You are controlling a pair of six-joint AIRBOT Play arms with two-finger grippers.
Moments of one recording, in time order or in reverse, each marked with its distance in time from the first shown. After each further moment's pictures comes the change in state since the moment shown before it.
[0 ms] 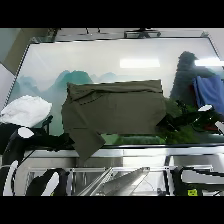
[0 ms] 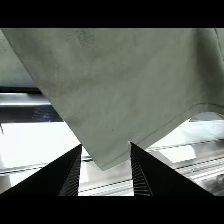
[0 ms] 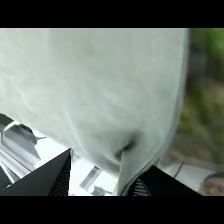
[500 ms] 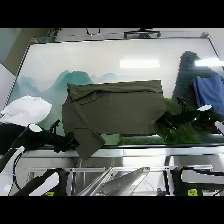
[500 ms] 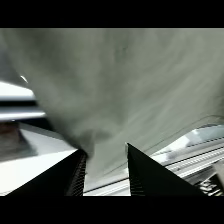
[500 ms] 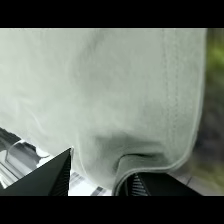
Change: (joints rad) left arm -0.005 -0.278 -0.003 -0.079 0.089 0.004; right arm 0.002 0.001 0.000 0.069 -0.065 -0.053
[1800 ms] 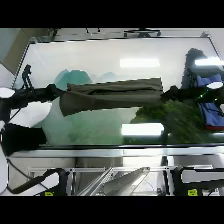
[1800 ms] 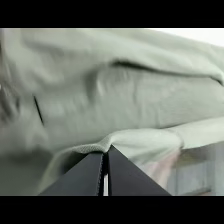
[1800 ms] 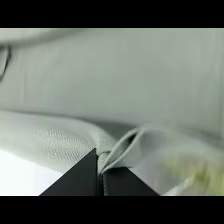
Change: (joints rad) left arm -0.018 -0.142 0.713 -0.250 0.140 0.216; right arm 0.060 -0.098 0.458 0.152 -0.062 -0.014
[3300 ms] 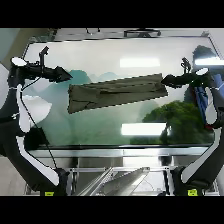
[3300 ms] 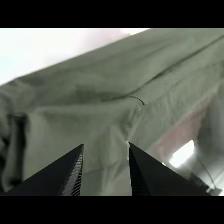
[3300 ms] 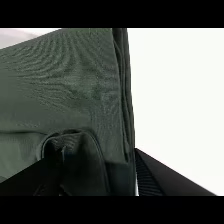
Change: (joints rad) left arm -0.043 -0.663 0.850 -0.003 -0.413 0.012; right arm 0.006 -0.502 0.594 -0.166 -0.040 0.065
